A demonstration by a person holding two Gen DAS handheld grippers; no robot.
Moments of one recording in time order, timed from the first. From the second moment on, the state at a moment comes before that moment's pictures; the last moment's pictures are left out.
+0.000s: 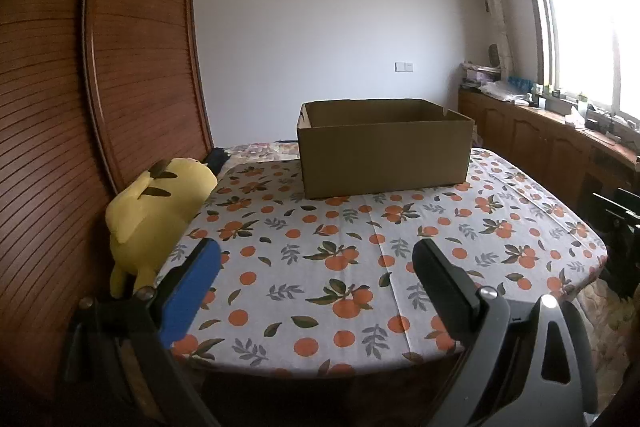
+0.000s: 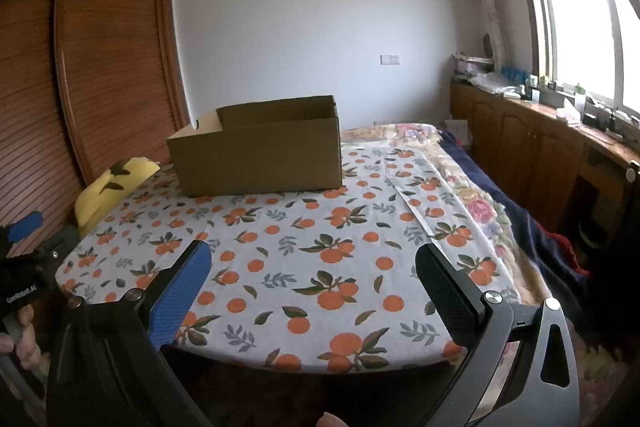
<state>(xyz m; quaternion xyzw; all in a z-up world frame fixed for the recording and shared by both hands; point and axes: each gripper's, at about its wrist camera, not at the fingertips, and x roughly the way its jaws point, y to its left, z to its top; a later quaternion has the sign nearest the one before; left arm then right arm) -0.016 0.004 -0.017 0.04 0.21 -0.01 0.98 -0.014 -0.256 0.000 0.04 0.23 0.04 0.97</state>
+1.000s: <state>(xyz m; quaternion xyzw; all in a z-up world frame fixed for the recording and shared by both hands) -0.019 0.006 -0.014 0.04 0.20 -0.01 0.98 -0.013 -0.253 -0.003 0.03 0.23 0.04 0.97</state>
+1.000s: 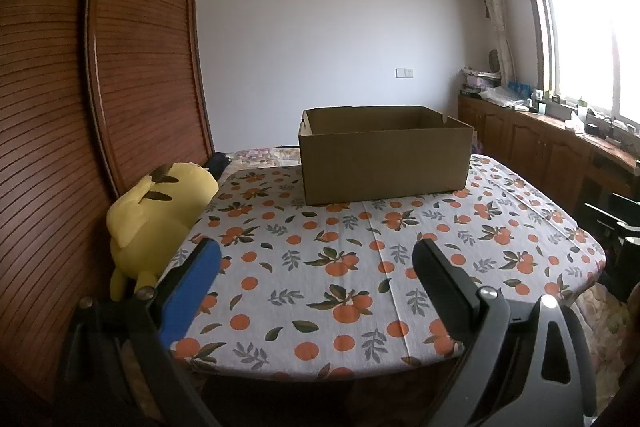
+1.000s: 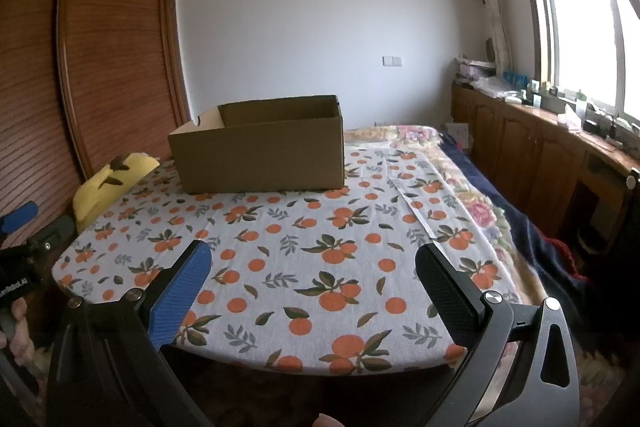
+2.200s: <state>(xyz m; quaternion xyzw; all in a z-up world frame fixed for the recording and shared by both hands) -0.021 0.005 -0.012 0.04 0.20 -0.01 0.98 -0.013 -0.251 -0.005 0.03 0.23 0.04 0.97</state>
